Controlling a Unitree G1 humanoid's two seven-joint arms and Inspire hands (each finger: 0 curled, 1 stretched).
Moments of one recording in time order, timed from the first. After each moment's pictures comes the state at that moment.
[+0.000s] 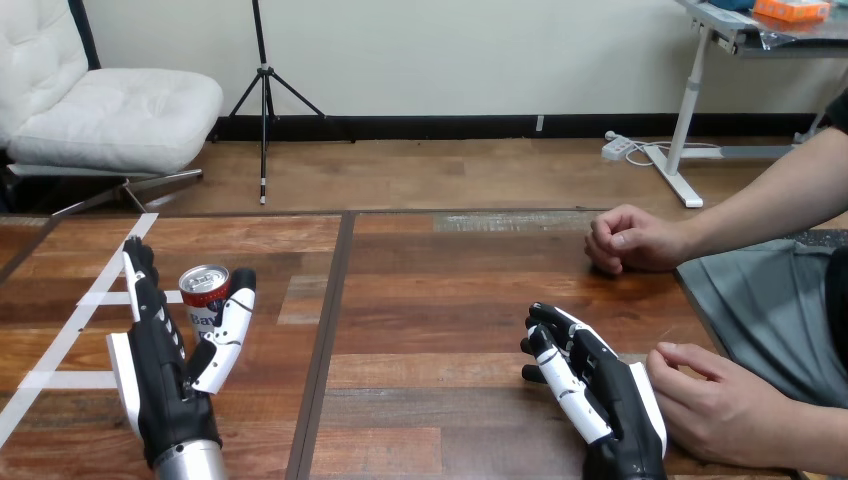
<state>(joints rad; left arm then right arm) -0.09 0.01 0.17 0.68 0.09 -0.75 0.32 0.08 0.04 -0.01 0.44 0.00 -0.40 0.05</state>
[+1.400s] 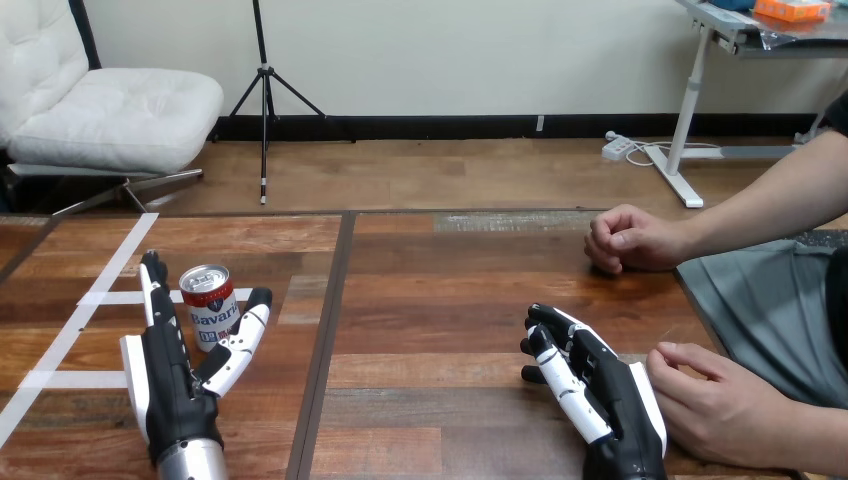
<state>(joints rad) -0.13 0.04 0.17 0.76 0.12 -0.66 0.34 0.08 0.04 -0.01 0.43 0.00 -0.39 0.05</state>
